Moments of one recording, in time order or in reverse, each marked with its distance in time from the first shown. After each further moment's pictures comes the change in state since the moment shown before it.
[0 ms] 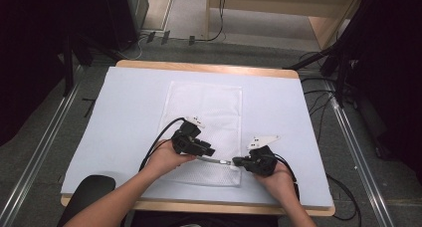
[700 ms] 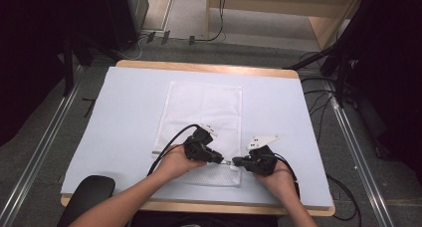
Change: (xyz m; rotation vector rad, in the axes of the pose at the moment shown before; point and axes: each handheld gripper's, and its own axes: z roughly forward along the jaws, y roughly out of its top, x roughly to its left) left arm -0.013 0.005 0.034 0.068 -0.065 0.018; right arm -0.001 0.001 0.000 0.004 0.006 -0.024
